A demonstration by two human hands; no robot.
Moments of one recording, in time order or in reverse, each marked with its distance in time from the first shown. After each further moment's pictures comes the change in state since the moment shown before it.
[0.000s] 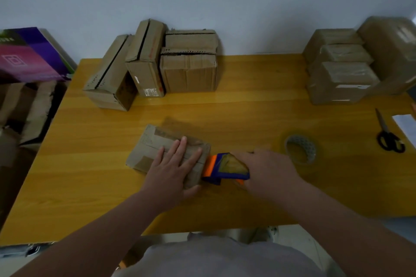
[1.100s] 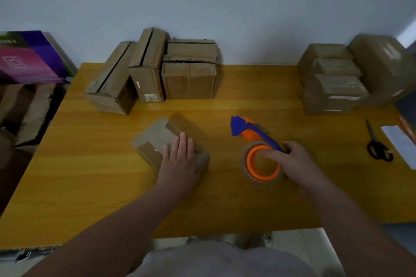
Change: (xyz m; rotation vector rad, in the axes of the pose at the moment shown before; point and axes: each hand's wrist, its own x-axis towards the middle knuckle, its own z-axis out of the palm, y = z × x) left_hand 0.032 0.030 -0.025 -0.063 -0.173 -0.277; right_hand -0.006 0.042 -0.012 1.114 0.147 0.527
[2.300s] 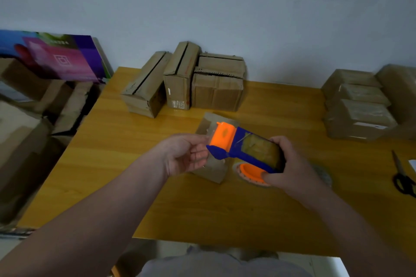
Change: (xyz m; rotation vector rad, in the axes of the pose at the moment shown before) left_hand -0.008 -0.054 -0.082 -1.874 -0.366 -0.367; right_hand -0.023 -0.039 0.029 -0.150 -0.228 -0.481
